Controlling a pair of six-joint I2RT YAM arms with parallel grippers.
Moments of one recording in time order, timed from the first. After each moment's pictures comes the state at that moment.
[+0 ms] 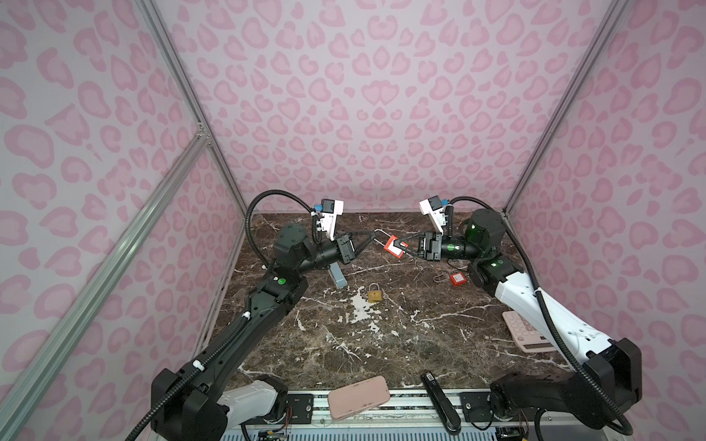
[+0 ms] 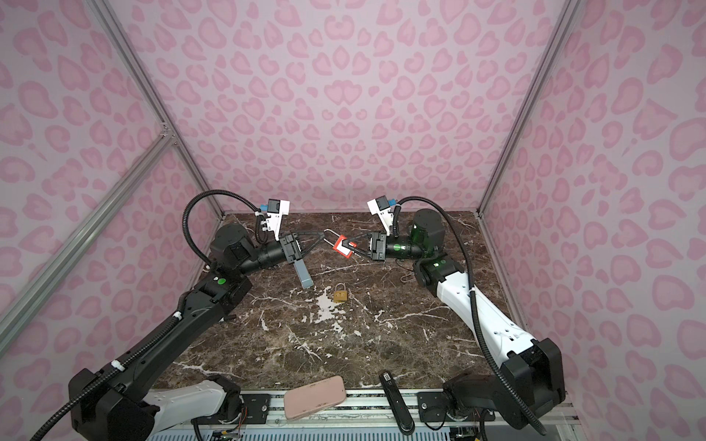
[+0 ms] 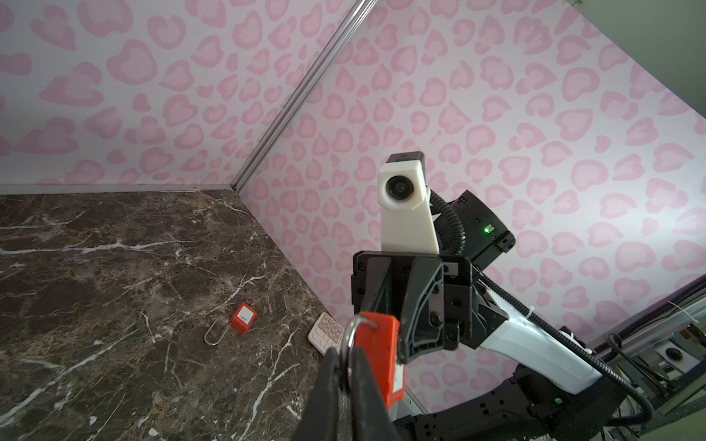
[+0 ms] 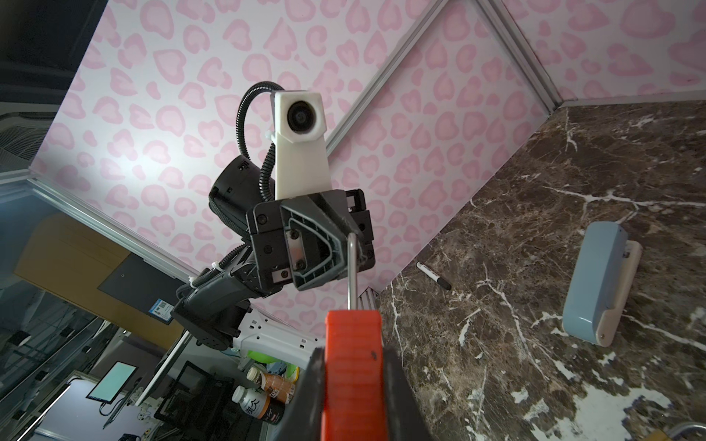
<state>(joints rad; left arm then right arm) -0.47 1.19 1.04 0.19 0.71 -0.76 0.41 1.33 1.13 0.20 -1.04 0.84</state>
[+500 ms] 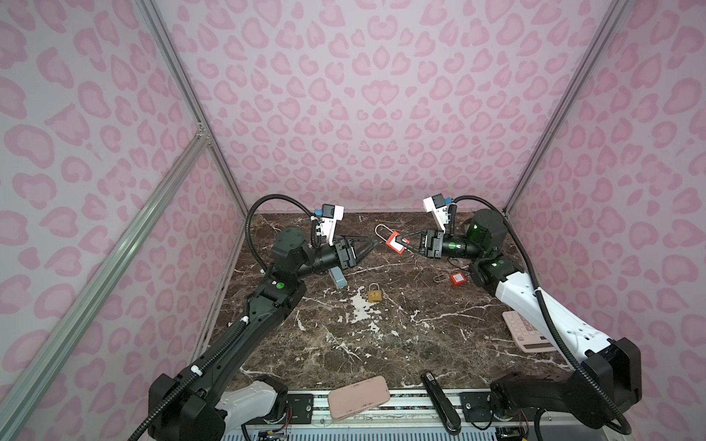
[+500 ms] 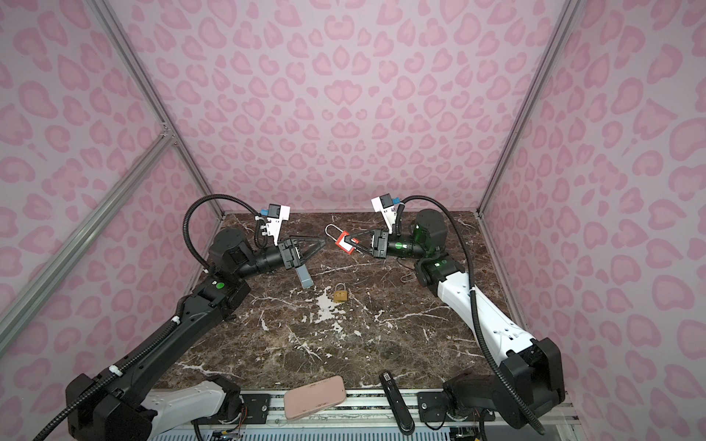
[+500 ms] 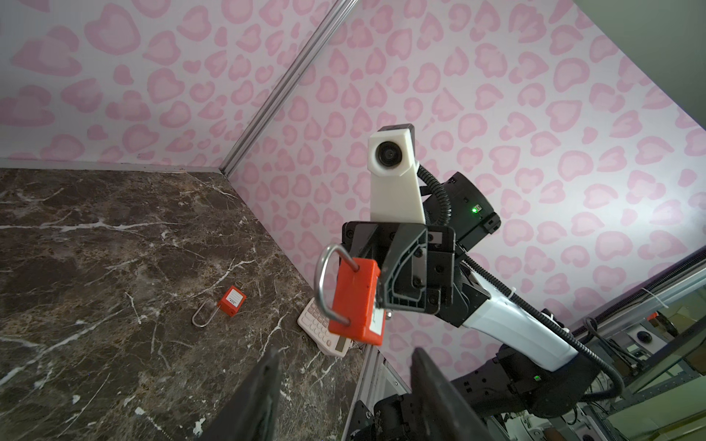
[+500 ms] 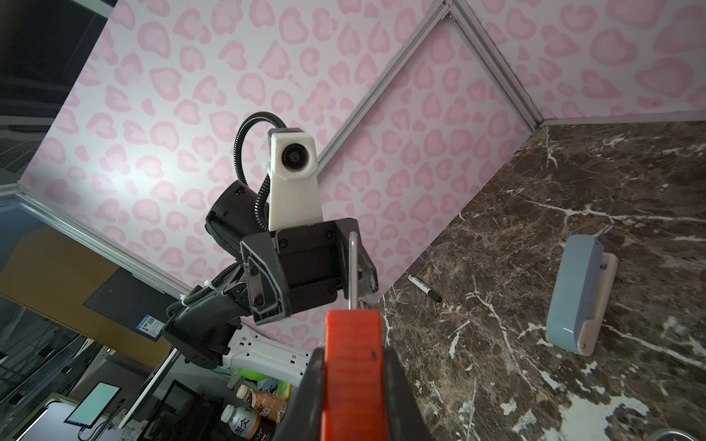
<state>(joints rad) -0.47 1.17 1.00 0.20 0.74 -0.78 0.41 1.34 1.12 0.25 -1.01 0.86</state>
